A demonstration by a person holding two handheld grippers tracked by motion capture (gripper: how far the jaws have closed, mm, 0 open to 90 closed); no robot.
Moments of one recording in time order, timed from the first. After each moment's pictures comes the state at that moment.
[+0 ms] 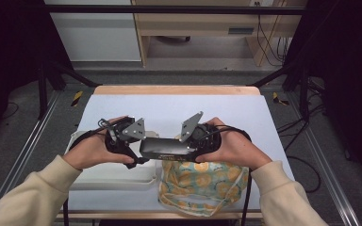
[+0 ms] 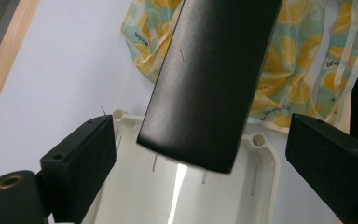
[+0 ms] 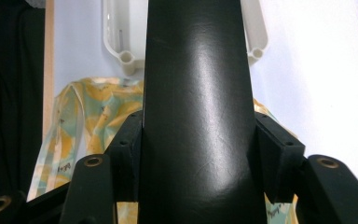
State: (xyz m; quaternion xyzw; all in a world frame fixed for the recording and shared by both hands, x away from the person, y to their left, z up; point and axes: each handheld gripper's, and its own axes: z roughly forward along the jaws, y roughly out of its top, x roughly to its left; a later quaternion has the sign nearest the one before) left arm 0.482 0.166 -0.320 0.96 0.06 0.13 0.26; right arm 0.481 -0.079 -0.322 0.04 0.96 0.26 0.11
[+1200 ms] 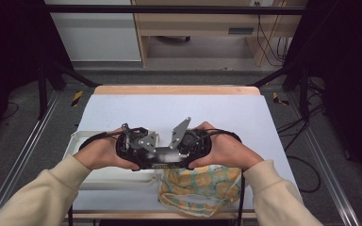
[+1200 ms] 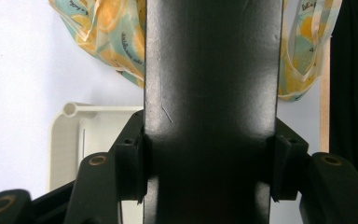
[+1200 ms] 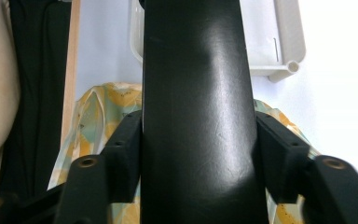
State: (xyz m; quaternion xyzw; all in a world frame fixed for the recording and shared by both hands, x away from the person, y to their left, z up) left arm 0.481 0.145 -0.338 0.98 -0.02 0.08 0.16; right arm 0.476 -0.057 -0.332 0.00 0.97 0.25 0.08
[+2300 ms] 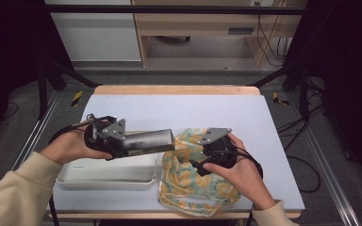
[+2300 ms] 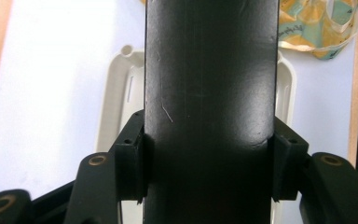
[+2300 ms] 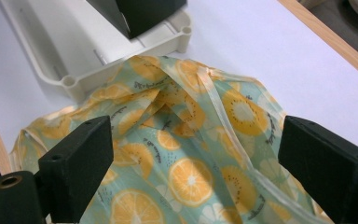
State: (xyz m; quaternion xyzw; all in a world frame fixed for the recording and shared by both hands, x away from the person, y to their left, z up) left arm 0.492 0.222 -0.317 0.97 0.03 0.12 0.20; right arm 0.445 -0.118 -0.354 0.27 0.88 0.34 0.19
